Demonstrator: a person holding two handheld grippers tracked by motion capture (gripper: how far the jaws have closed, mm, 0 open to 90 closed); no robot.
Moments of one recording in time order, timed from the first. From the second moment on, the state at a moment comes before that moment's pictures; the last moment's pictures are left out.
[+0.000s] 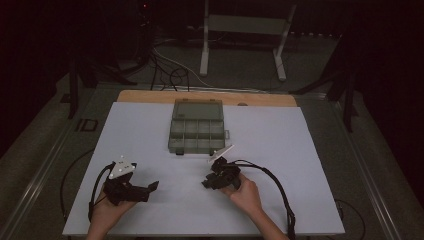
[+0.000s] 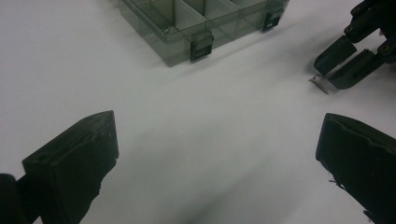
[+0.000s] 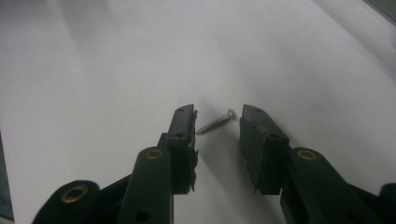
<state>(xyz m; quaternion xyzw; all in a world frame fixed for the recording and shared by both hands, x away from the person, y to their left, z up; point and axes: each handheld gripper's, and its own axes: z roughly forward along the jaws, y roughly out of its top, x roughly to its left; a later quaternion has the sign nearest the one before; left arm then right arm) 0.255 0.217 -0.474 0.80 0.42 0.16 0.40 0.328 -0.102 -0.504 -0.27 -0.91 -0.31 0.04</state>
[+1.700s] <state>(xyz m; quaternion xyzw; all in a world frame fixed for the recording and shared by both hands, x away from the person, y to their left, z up) 0.254 0.218 -0.473 0.80 0.42 0.17 0.40 0.336 -0.084 -0.507 -0.26 -0.92 -0.29 0.02</state>
